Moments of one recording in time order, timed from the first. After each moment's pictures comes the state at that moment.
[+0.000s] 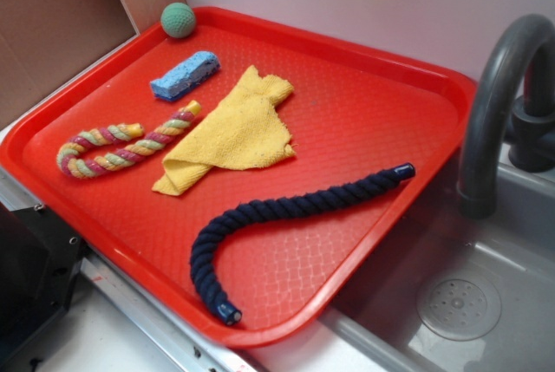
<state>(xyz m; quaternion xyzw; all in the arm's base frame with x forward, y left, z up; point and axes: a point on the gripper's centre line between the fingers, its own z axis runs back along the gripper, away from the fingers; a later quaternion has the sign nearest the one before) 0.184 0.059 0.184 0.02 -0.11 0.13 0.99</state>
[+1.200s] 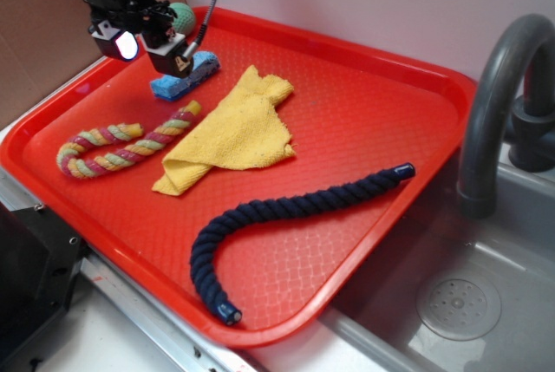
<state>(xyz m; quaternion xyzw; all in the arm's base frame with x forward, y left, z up) 0.247 0.081 0.057 0.02 -0.02 0.12 0.99</state>
